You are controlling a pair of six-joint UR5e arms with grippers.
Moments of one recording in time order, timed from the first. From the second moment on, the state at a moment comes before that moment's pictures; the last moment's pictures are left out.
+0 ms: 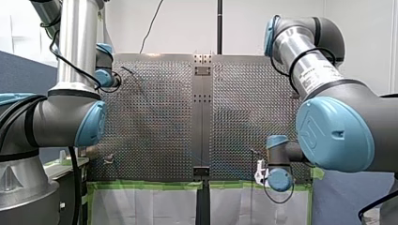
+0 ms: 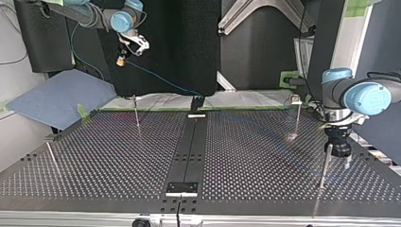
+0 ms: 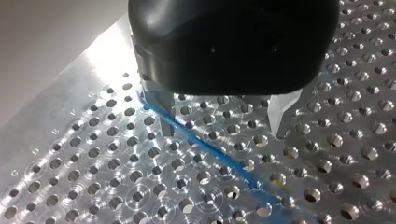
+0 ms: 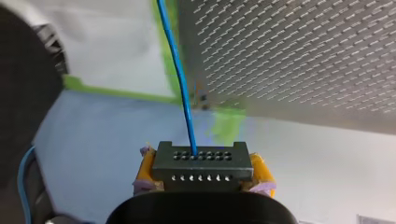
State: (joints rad) left arm 0.27 -1.74 -1.77 -2.67 -1.48 -2.15; right arm 1.91 -0.69 2.06 -1.05 1.94 1.68
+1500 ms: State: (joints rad) left arm 0.25 -1.74 -1.76 -2.68 -1.48 -2.15; right arm 1.55 -0.49 1.84 -1.12 1.72 1.73
